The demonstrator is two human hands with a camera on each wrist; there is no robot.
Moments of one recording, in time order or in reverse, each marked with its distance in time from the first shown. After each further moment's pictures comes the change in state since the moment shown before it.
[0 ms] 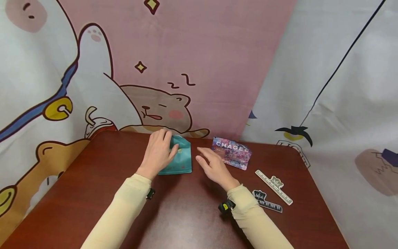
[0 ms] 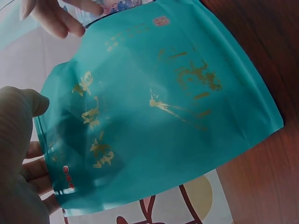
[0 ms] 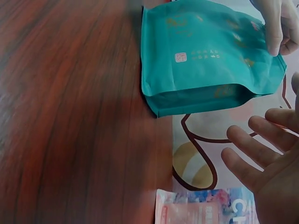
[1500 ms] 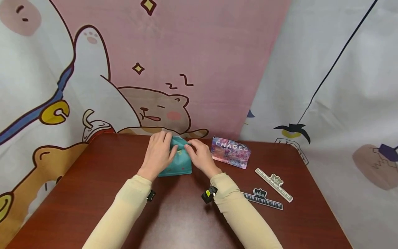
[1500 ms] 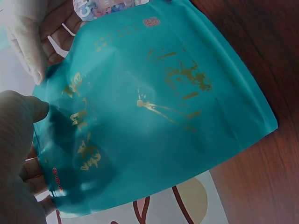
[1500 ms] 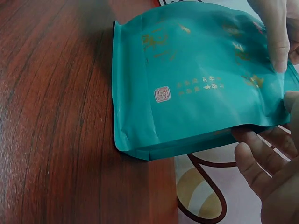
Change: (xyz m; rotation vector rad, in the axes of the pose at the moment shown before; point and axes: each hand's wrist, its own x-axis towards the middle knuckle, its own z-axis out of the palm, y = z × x) left_hand -0.003 -0.004 0.007 -0.015 -0.038 -0.008; right_hand 0.051 -0.012 0.036 0.007 0.137 0.012
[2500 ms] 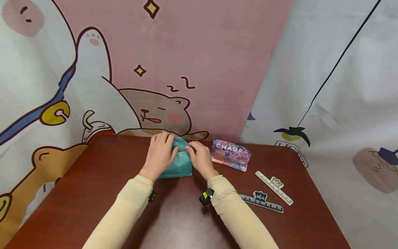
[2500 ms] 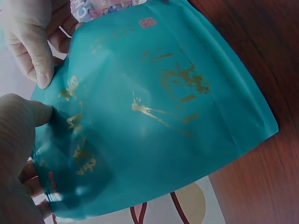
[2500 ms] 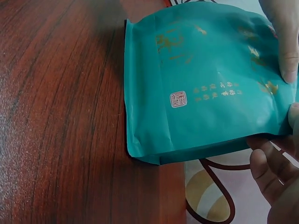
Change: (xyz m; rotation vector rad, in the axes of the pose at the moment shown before) left_hand 0.002 0.000 0.004 0.031 0.030 0.013; right_hand 0.001 -0.002 0.011 -0.098 0.125 0.004
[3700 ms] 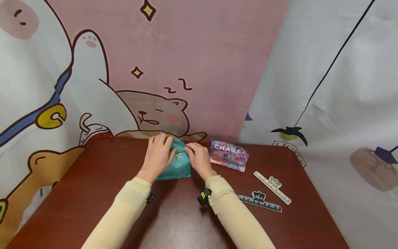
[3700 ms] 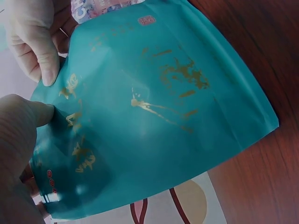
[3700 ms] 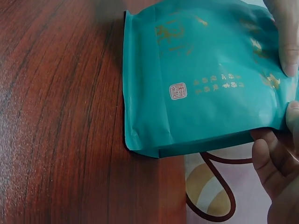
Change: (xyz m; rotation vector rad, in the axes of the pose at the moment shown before) left_hand -0.001 -0.004 0.002 -0.010 0.003 0.022; right_hand 0.002 0.005 0.003 -0.010 0.041 -0.049
